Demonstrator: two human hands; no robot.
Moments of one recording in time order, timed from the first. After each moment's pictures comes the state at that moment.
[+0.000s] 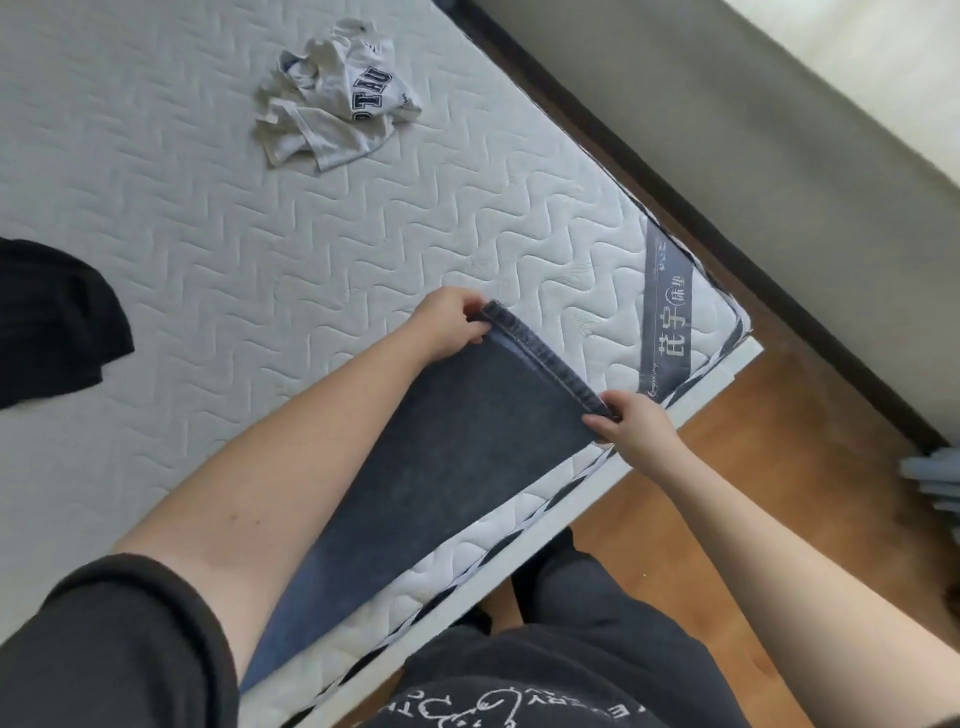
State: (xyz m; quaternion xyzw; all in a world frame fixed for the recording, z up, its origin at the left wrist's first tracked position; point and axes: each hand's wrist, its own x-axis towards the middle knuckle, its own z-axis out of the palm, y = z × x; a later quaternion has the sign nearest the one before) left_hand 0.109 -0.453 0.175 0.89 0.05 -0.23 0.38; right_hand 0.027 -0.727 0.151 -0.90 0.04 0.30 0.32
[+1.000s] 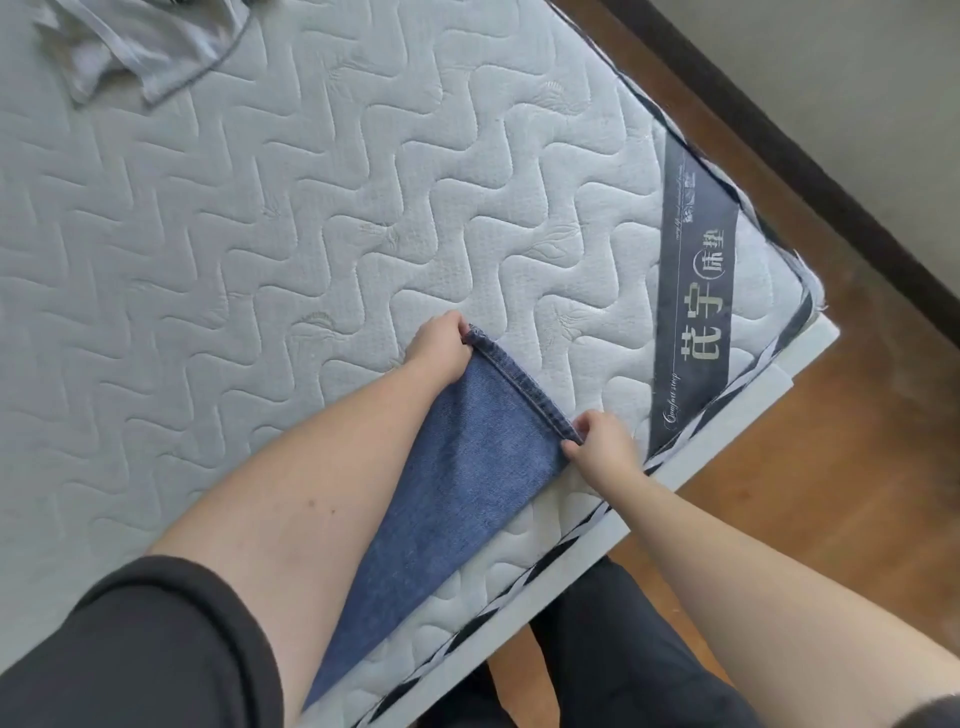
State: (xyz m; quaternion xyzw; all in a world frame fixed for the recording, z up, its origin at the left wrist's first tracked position) left_hand 0.213 -0.521 -0.081 0.91 0.13 -0.34 0.20; right_hand 0.107 -0.747 -0.082 -0.86 0.16 0.41 0.25
